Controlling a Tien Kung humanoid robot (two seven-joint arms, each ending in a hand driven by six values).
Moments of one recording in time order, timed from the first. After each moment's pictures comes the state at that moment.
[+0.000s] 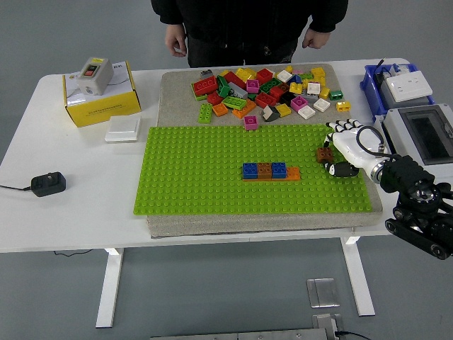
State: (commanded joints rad) left arm -0.01 0.16 -1.56 -0.18 2.02 0.02 0.08; right arm 0.78 -0.39 0.24 0.86 -1.87 -0.34 -0.15
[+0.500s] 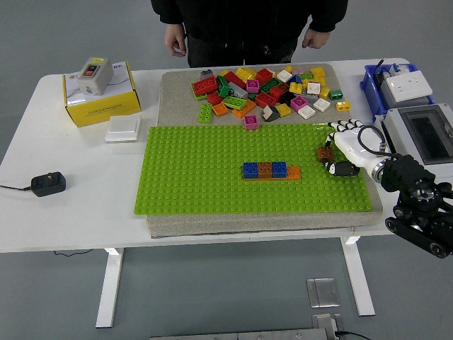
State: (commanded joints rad) left arm -0.02 0.16 -1.56 -0.18 2.02 0.03 0.07; right arm 0.78 -0.39 0.24 0.85 -1.86 -0.34 -0.14
